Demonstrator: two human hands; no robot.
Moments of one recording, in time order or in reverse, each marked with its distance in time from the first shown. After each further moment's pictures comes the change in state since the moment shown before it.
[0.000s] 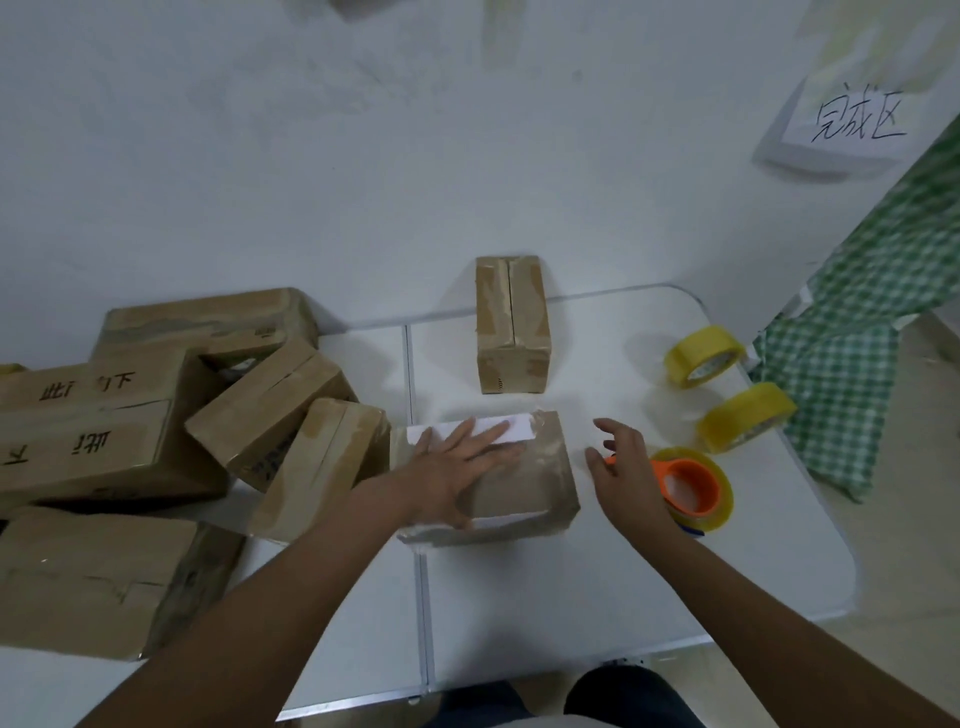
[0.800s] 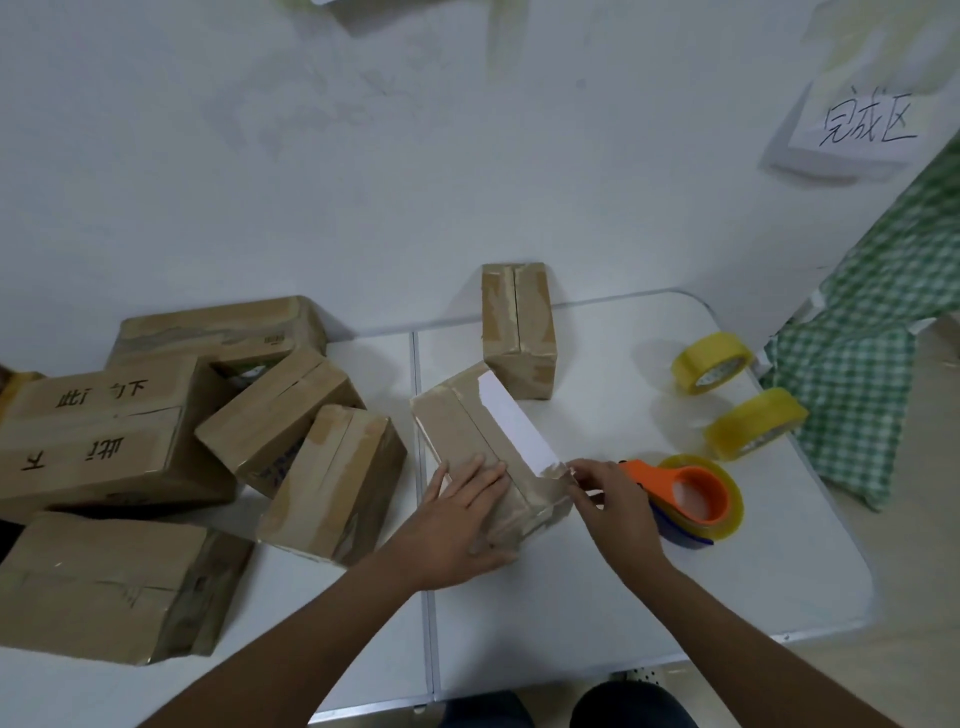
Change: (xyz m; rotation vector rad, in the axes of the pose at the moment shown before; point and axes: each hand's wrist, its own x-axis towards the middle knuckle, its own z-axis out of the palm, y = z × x) left_hand -0.018 0.023 0.054 -0.097 0.286 -0.061; right_hand -0.017 0.019 0.024 0.049 -0.030 -0.117
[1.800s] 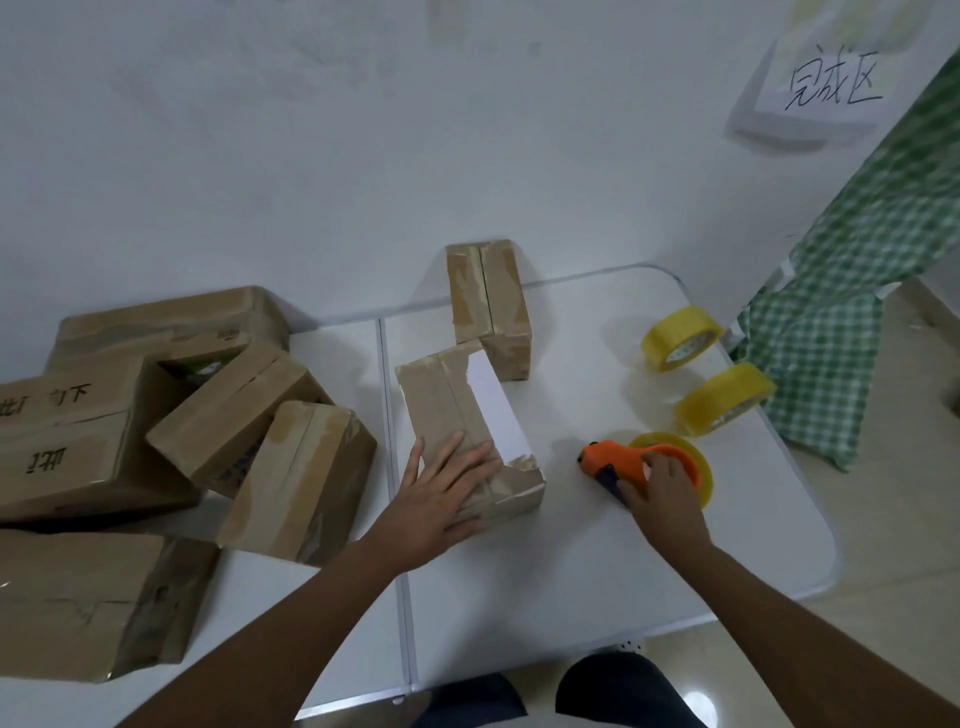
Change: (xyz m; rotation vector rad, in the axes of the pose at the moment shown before) left_hand 0.025 -0.006 0.016 0.091 0.150 0.109; right_hand 0.011 0.076 -0.060 -0.421 -0.027 0.276
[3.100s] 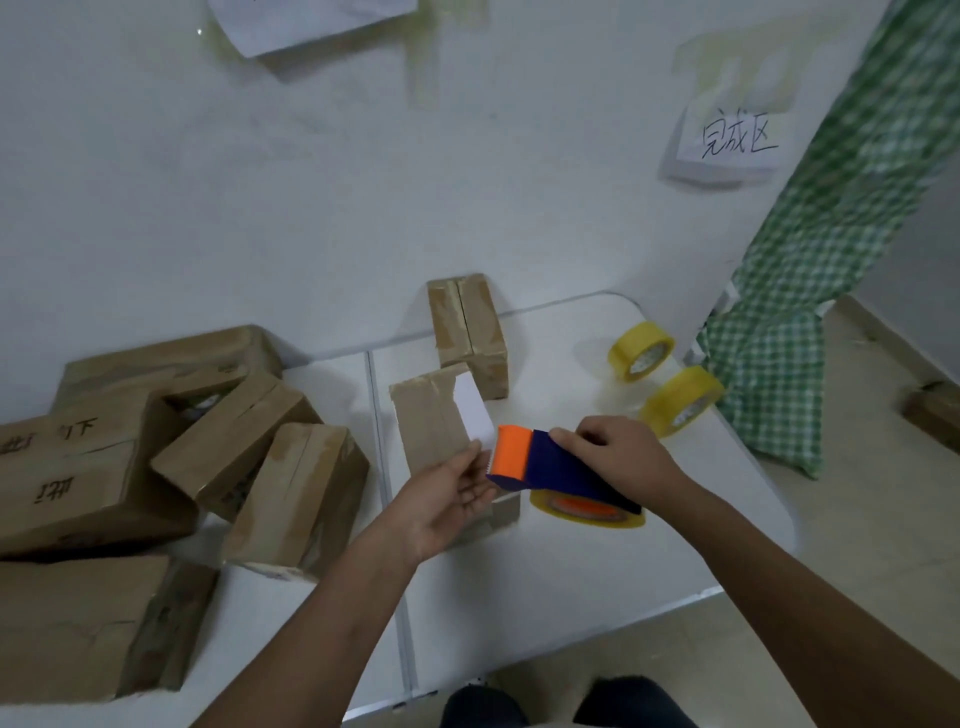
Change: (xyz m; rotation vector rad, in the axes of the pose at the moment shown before) left_hand 0.015 0.079 -0.089 -1.929 0.035 -0.931; right_hand -0.045 -0.095 -0.089 0.136 -0.074 -0.258
